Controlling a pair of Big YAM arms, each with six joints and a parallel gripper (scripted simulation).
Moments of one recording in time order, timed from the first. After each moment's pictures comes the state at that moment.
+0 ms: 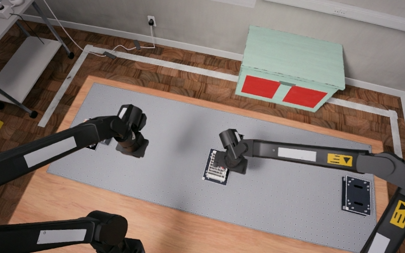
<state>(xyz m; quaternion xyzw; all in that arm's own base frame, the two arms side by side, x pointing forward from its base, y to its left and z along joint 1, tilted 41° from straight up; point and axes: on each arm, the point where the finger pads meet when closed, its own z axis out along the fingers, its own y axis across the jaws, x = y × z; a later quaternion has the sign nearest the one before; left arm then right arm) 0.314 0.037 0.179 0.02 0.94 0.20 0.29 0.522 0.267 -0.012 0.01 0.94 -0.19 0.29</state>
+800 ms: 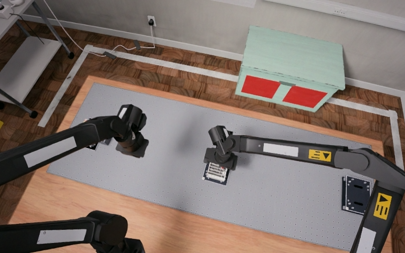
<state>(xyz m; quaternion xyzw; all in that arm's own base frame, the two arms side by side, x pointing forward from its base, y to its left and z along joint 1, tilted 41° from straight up) 0.314 0.037 0.179 0.02 0.94 0.20 0.29 0.546 0.299 -0.035 0.01 0.94 -0.19 0.29</state>
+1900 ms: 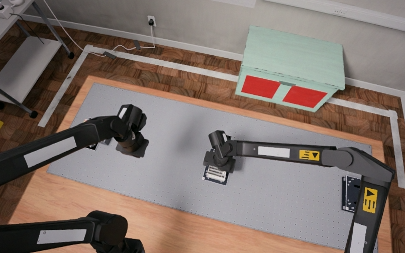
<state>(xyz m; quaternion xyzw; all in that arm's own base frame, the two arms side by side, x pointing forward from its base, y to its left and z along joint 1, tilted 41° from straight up) 0.314 0.037 0.179 0.02 0.94 0.20 0.29 0.571 0.281 -0.073 0.02 0.94 -0.19 0.29</state>
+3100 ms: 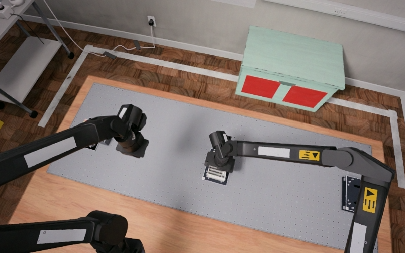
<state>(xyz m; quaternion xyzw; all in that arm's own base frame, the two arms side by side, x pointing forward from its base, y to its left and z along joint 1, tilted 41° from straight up) 0.314 0.037 0.179 0.02 0.94 0.20 0.29 0.572 0.279 -0.074 0.02 0.94 -0.19 0.29</state>
